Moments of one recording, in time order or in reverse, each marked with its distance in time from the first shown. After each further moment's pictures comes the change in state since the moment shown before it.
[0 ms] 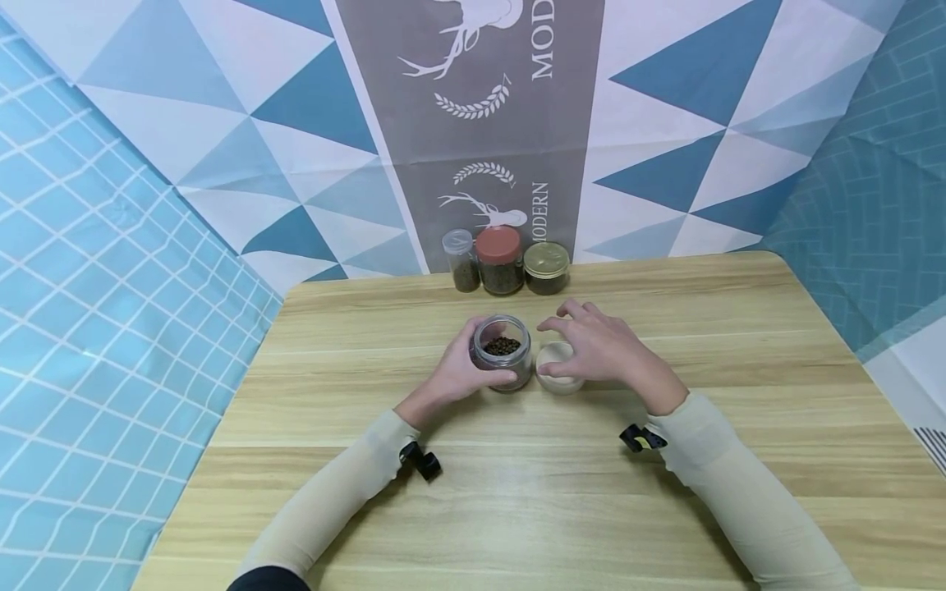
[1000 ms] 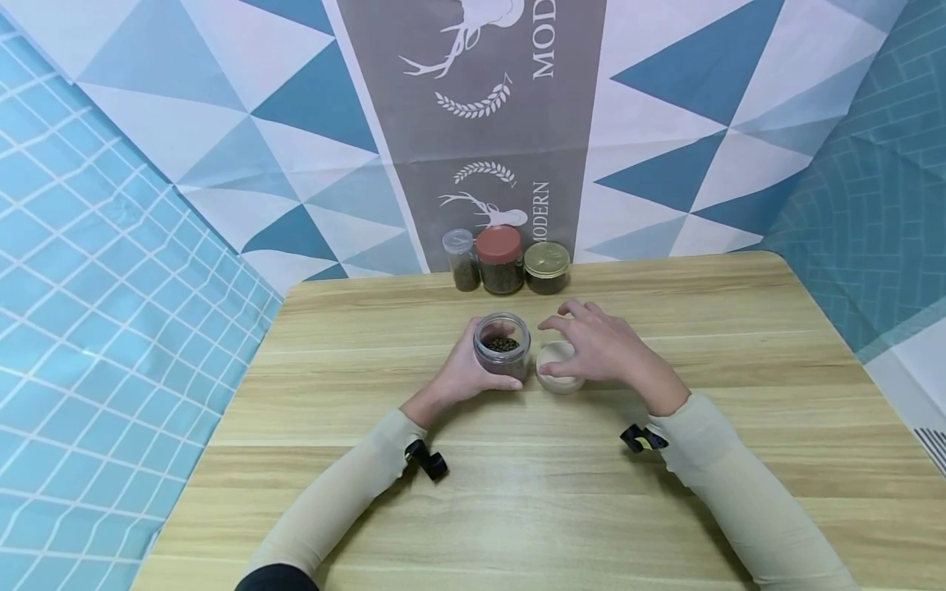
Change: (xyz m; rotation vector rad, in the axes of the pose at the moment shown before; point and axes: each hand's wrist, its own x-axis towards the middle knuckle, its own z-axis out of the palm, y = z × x) left_hand 0.007 -0.008 0.008 -0.033 -0.015 0.036; right_hand -0.001 0.000 0.000 -0.003 0.000 0.015
